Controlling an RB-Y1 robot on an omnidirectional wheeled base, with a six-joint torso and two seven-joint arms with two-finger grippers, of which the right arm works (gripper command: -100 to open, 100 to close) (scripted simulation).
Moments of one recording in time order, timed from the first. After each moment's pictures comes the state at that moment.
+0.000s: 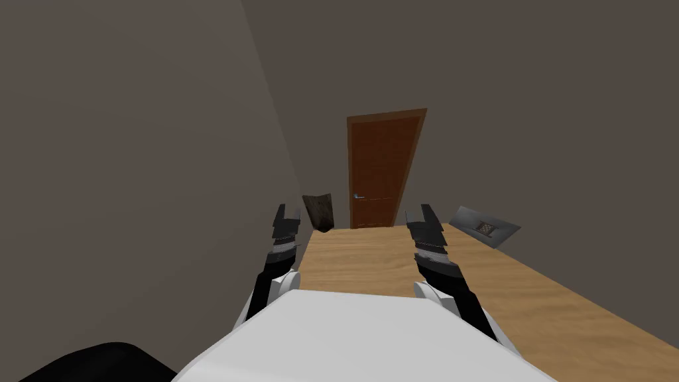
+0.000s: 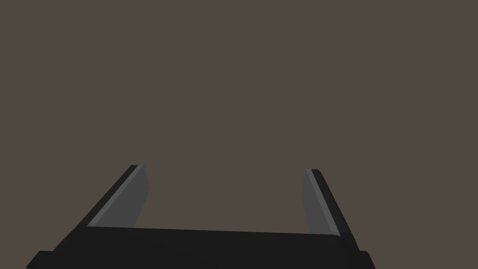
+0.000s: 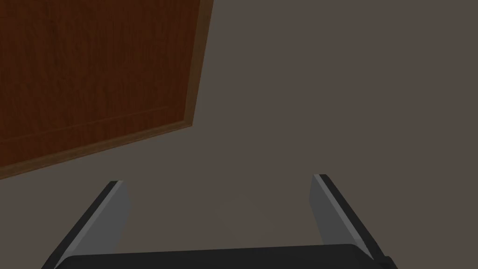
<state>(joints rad) 0.54 0.01 -0.02 -2.26 -0.01 -0.53 0.06</state>
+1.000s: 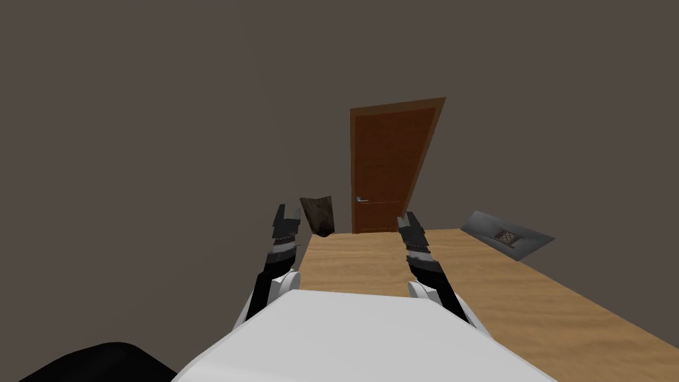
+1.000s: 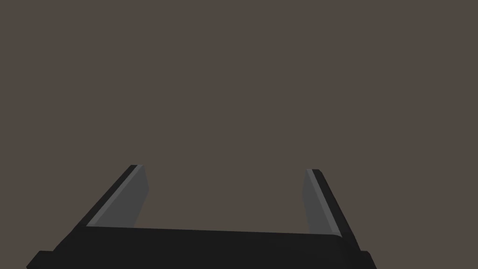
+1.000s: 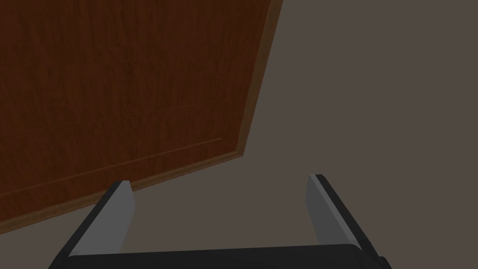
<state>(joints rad) 0.47 -0.04 -0.02 -2.03 0.00 -0.58 0.01</state>
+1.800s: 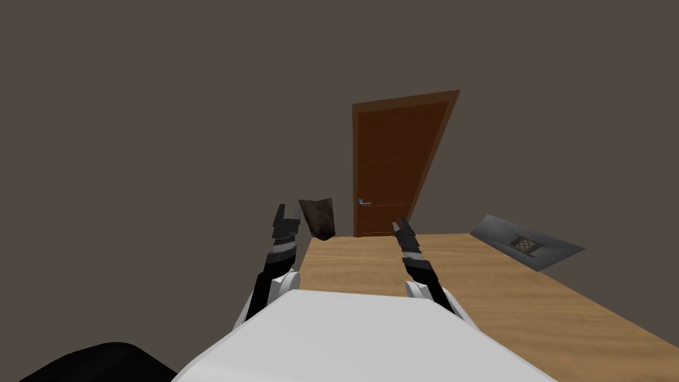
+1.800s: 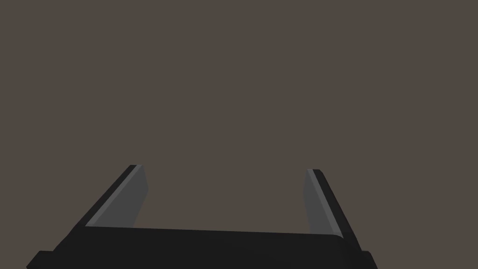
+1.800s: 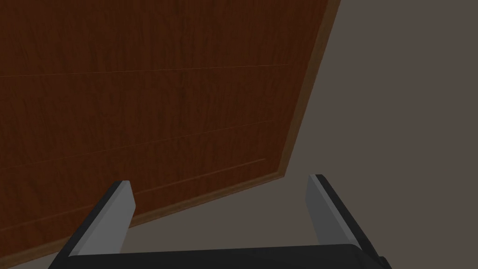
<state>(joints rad) 0.38 -0.08 -0.03 -1.82 0.01 -0.62 -0.03</state>
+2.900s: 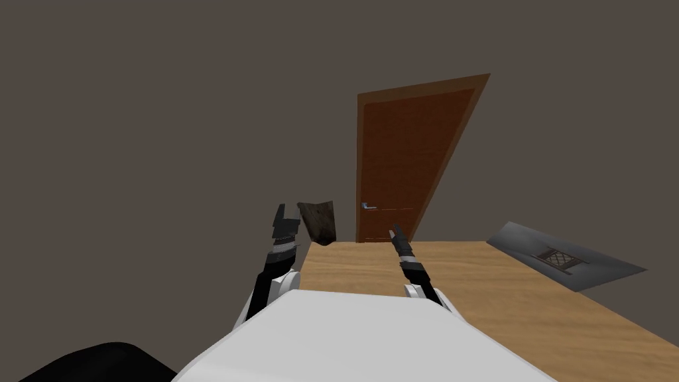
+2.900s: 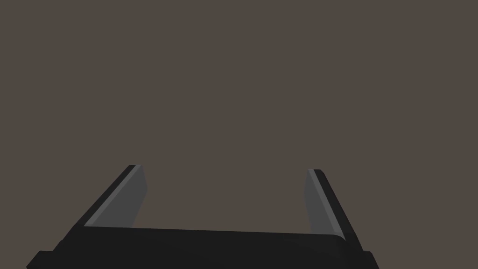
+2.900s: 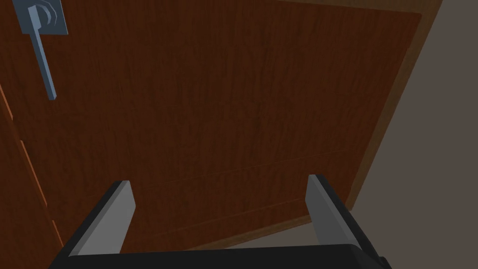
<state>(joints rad) 0.28 -0.13 -0.04 -1.50 0.03 -0.68 -0.11</state>
